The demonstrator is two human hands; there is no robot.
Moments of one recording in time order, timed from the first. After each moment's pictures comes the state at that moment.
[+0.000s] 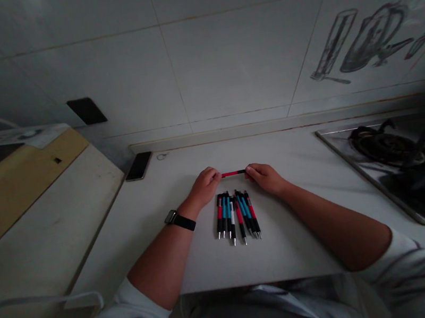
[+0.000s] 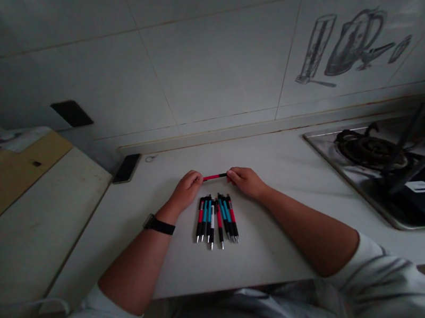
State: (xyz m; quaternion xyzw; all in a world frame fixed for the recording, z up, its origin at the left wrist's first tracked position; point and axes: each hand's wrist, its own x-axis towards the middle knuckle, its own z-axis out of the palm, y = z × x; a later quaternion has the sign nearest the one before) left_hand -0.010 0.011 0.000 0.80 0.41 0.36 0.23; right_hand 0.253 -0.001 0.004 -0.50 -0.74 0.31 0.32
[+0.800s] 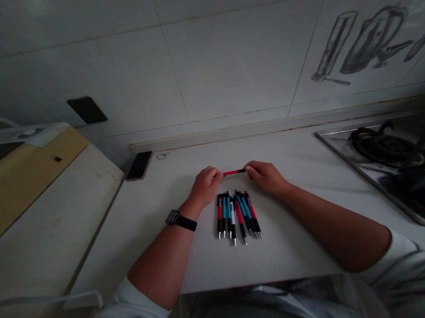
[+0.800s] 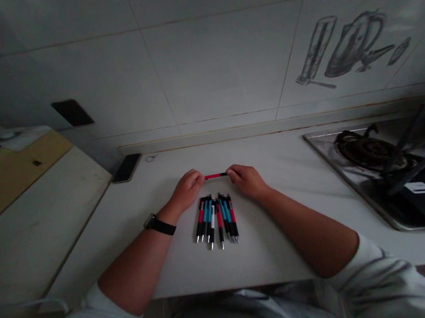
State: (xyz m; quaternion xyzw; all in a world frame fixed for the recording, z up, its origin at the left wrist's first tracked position) left_hand -0.007 0.009 0.002 0.81 0.42 0.36 0.18; right_hand 0.251 -0.002 0.010 -0.51 -0.76 0.23 0.32
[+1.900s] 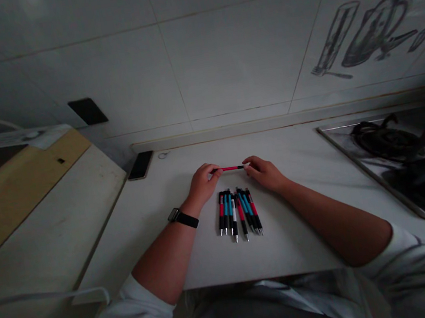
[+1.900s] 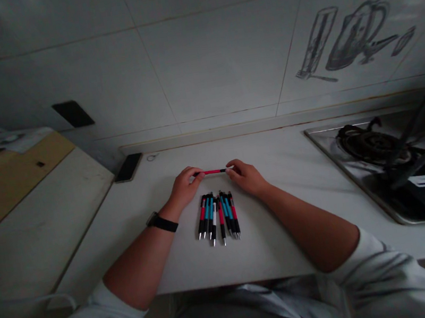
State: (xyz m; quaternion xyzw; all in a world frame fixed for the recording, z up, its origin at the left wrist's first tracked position) left_hand -0.012 0.010 0.001 0.78 0.45 0.40 0.16; right_hand 0.249 0.002 -0.001 -0.52 -0.74 0.26 0.34
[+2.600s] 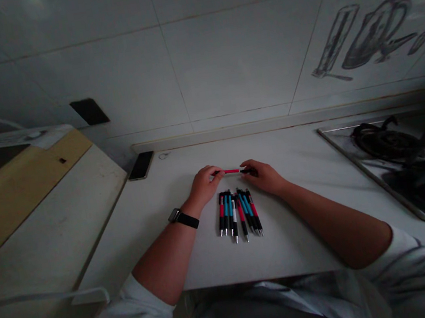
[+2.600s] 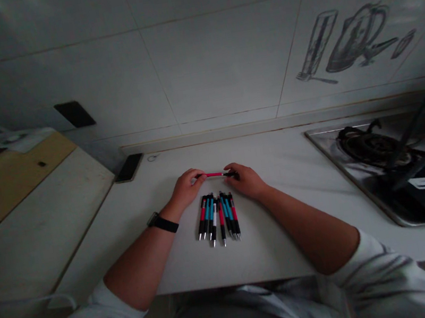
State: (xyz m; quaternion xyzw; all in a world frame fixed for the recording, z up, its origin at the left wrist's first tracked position) left_hand -0.009 0.008 0.002 0.78 0.47 0.38 0.19; right_hand 0.248 0.005 -0.010 -0.50 -0.77 0.24 0.33
